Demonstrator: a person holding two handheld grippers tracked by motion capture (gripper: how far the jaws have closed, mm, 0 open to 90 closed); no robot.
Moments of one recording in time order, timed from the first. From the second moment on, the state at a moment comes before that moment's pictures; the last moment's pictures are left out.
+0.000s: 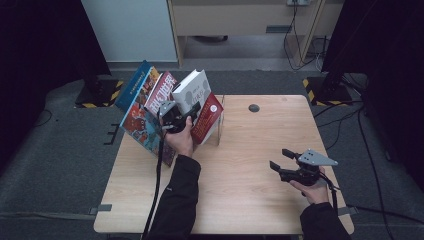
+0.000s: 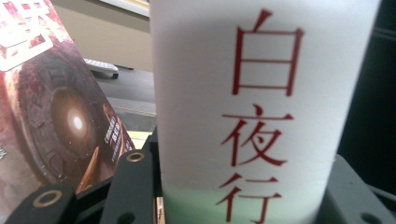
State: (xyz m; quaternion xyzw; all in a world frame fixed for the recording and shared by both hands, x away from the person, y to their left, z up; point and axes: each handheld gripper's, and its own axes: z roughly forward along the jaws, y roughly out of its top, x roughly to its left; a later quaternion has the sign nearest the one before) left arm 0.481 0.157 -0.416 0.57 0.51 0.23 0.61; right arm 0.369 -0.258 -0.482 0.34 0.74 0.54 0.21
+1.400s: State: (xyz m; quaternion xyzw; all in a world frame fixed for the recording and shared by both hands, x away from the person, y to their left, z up) left arm 0.448 0.154 -0.415 0.60 0.48 0.28 0.58; right arm 0.371 -0.256 -0.484 0.34 0.74 0.54 0.21
